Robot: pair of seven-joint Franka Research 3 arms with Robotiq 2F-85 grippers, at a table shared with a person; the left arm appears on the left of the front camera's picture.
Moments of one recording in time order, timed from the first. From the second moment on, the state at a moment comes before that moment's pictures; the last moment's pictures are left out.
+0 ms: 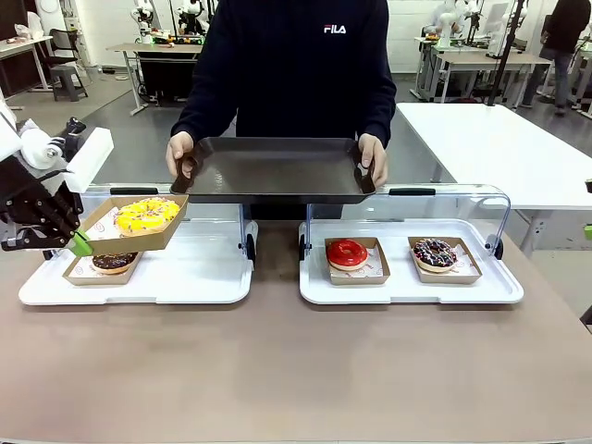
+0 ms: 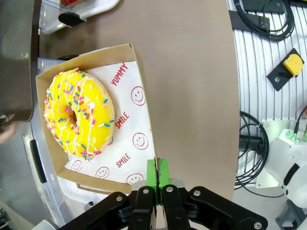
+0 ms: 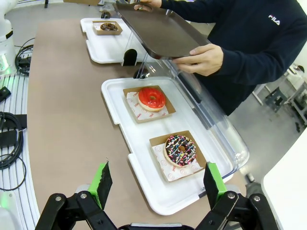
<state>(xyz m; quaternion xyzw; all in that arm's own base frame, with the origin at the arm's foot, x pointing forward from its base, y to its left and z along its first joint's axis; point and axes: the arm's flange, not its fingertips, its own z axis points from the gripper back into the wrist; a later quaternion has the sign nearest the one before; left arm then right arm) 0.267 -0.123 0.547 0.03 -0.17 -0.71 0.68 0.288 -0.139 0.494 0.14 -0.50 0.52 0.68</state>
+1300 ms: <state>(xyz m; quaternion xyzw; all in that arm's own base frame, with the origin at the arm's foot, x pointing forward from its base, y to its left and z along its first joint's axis) 0.446 -0.238 0.628 0.02 -0.14 -0.72 0.68 0.288 -0.139 0.494 0.14 -0.50 0.52 0.68</state>
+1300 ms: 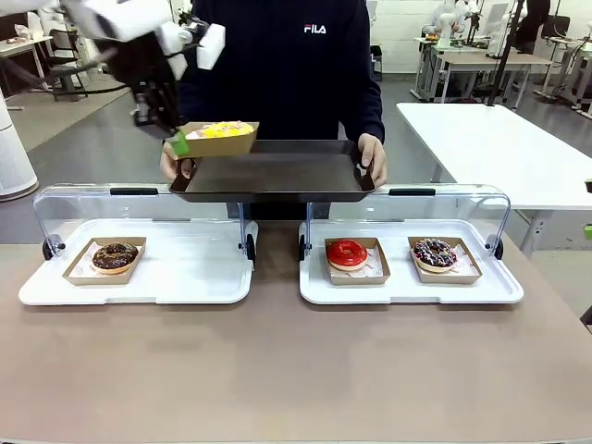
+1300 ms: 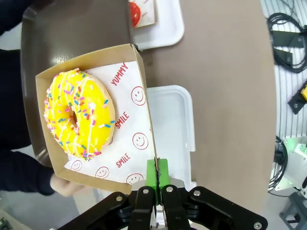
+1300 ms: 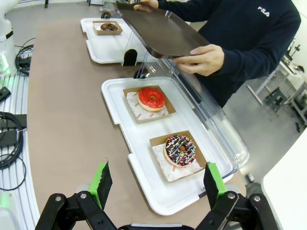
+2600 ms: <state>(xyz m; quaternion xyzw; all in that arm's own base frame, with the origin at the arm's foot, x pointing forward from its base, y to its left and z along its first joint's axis) 0.558 -0.256 0.554 0.03 -0.09 -0.72 0.69 0.288 -0.139 0.495 0.14 -0.50 0.52 0.68</state>
